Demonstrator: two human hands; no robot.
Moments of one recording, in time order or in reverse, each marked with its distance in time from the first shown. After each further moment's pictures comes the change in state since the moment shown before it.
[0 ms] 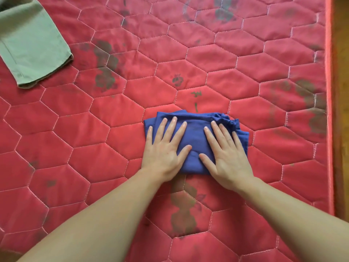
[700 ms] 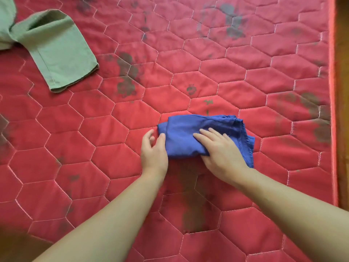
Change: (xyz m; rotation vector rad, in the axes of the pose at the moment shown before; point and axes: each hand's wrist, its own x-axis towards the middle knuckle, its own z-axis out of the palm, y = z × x) left_hand -0.022 -0.009 -0.043 -1.364 0.342 -0.777; right_hand 0.028 -0.056 -0.039 0.080 0.003 -0.100
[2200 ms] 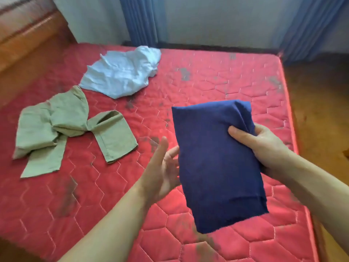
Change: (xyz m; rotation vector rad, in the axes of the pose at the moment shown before) left_hand -0.101 0.262 -0.066 -0.277 -0.847 -0.011; right_hand 0.016 -0.079 -0.336 1.347 0.098 0.196
